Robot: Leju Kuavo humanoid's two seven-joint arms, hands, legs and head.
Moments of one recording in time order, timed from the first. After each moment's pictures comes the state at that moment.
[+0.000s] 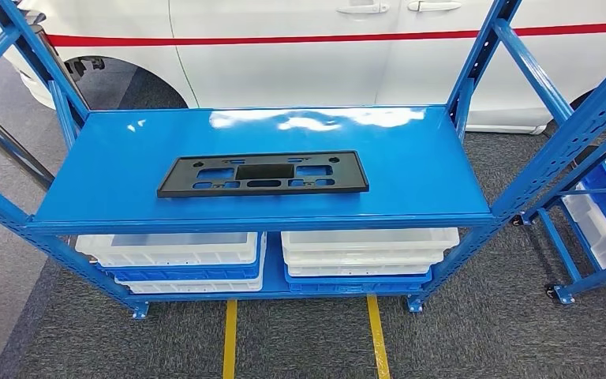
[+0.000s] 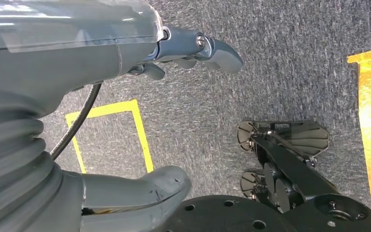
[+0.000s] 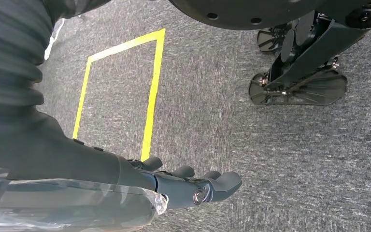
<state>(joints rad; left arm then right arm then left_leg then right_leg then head) 0.15 0.00 0.00 -0.38 0.00 0.00 0.00 0.14 0.00 0.00 -0.41 0.00 0.00 0.00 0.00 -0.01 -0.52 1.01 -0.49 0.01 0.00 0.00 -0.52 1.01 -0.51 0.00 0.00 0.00</state>
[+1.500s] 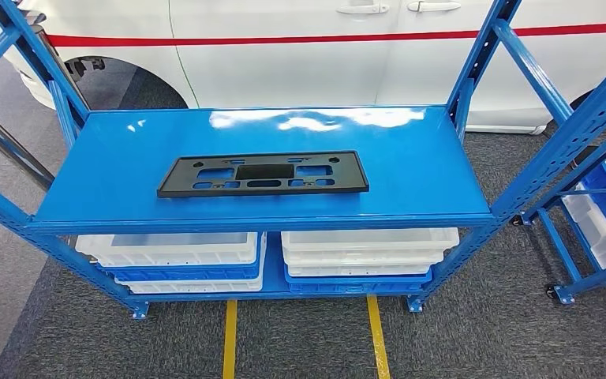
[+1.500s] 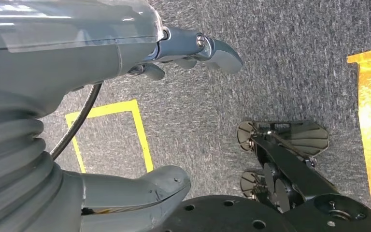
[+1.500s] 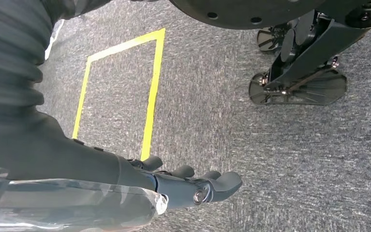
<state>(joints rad) 0.15 0.00 0.00 -0.38 0.00 0.00 0.00 0.14 0.00 0.00 -0.41 0.00 0.00 0.00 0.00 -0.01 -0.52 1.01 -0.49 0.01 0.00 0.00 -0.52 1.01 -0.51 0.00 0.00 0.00</state>
